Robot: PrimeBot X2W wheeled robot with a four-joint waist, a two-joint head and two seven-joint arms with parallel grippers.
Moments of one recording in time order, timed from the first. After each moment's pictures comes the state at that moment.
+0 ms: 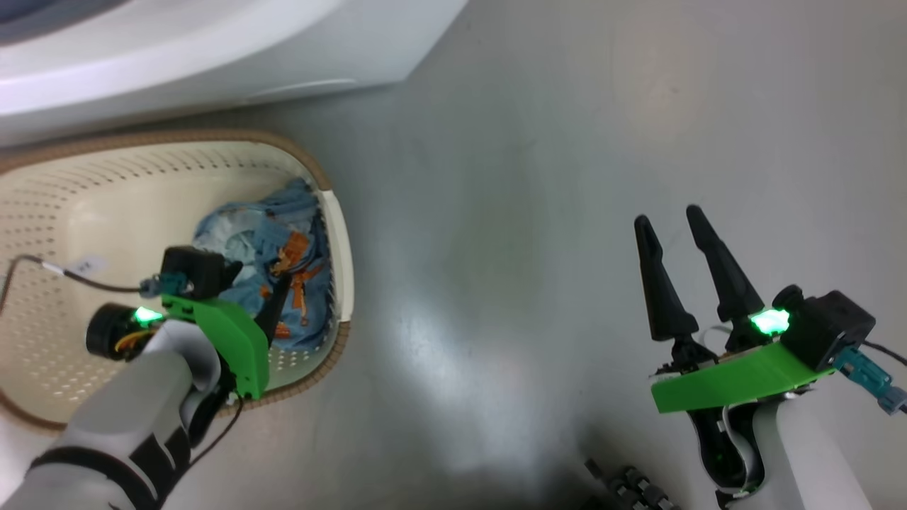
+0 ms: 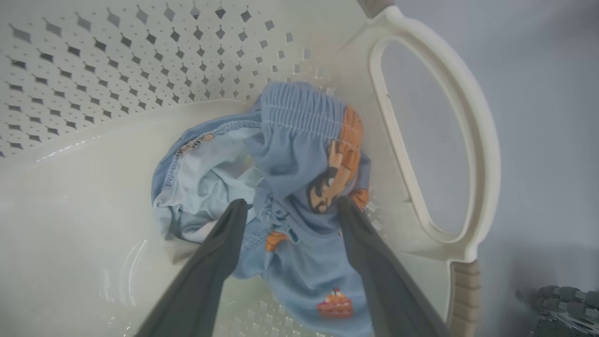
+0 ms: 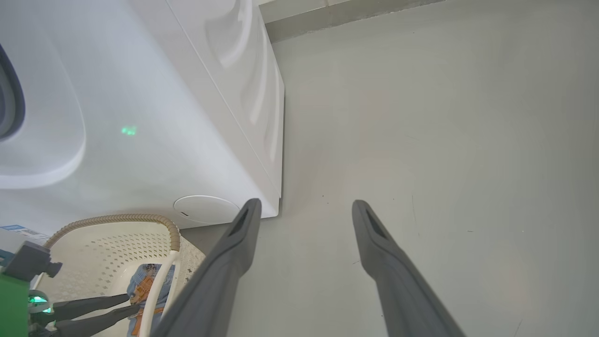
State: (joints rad) left arm -0.88 0.30 -1.15 0.97 -0.99 -0.13 -0.24; right arm -0.27 -0.05 0.10 0.07 0.37 0.13 -0.25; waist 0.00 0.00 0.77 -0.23
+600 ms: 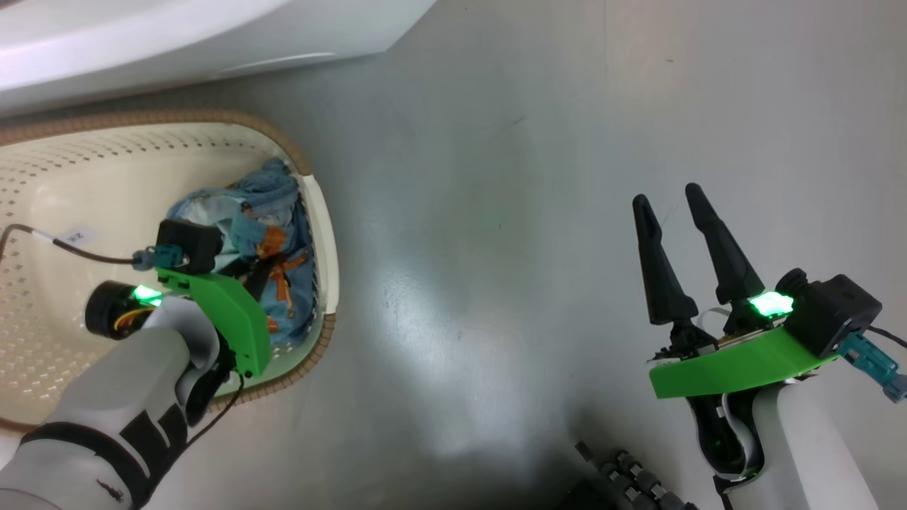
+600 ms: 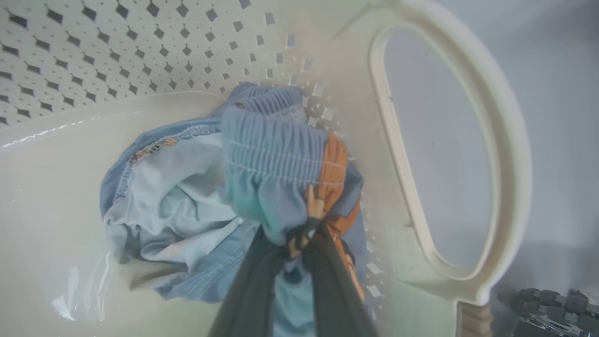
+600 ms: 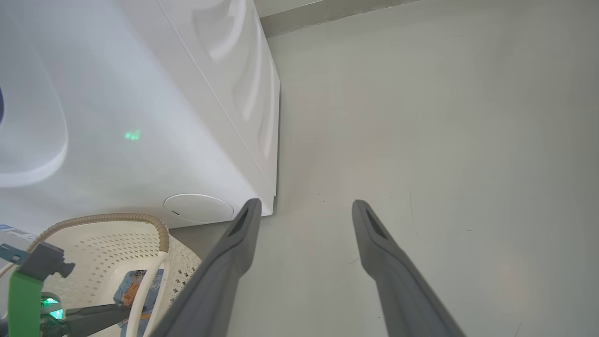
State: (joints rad) left arm -0.96 0.33 -1.29 0.93 -1.14 -0.13 -0.23; right arm -0.30 -0.05 0.11 0.05 0.38 0.13 -0.25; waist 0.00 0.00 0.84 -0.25
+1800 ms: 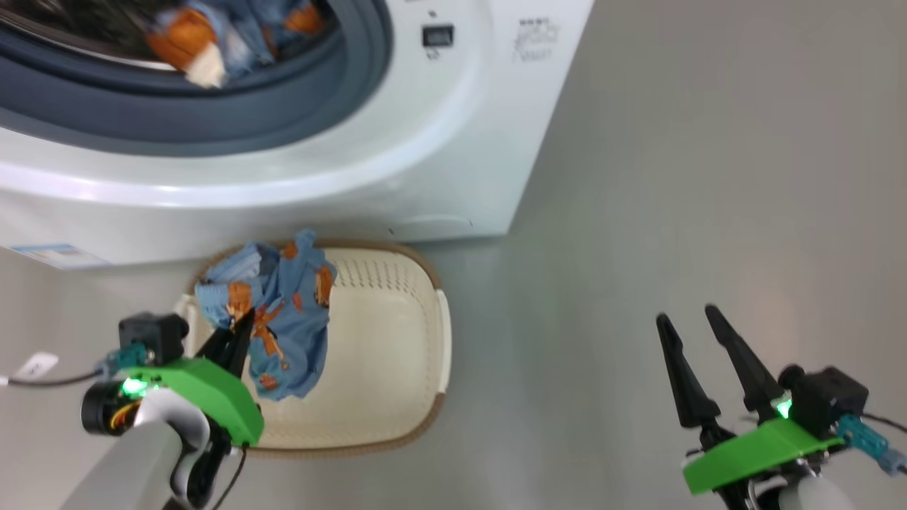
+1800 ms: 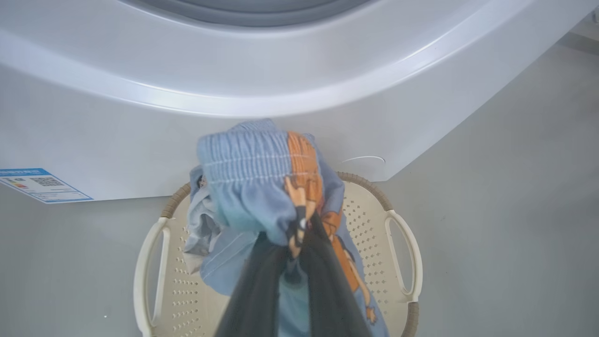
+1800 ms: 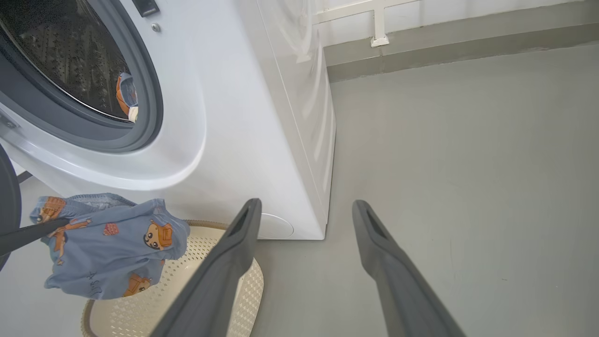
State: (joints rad) left arm -0.59 0.31 -0.68 0.75 -0.83 -0.13 -0.25; right arm -0.12 -0.14 0.10 0.14 0.37 0.13 -0.25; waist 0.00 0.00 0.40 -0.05
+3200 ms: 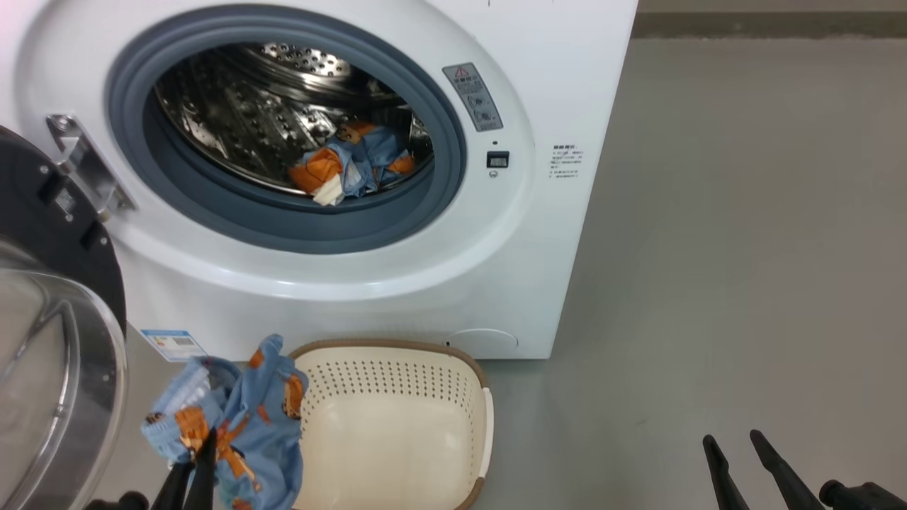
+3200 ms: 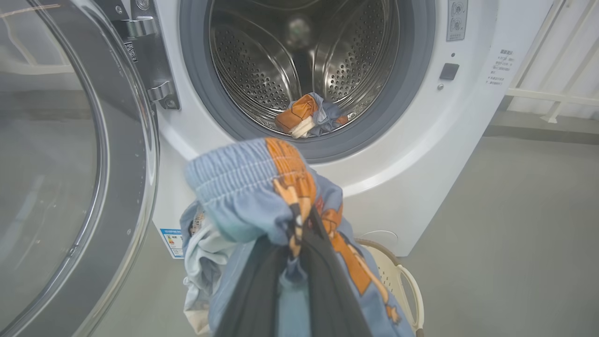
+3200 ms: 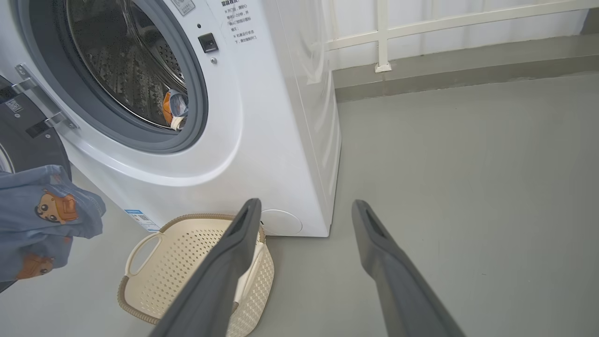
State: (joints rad) left arm 0.12 0.16 -0.04 0.10 -0.28 -0.13 -0.25; right arm 0.17 -0.19 0.05 0.12 0.41 0.13 -0.25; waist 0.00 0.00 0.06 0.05
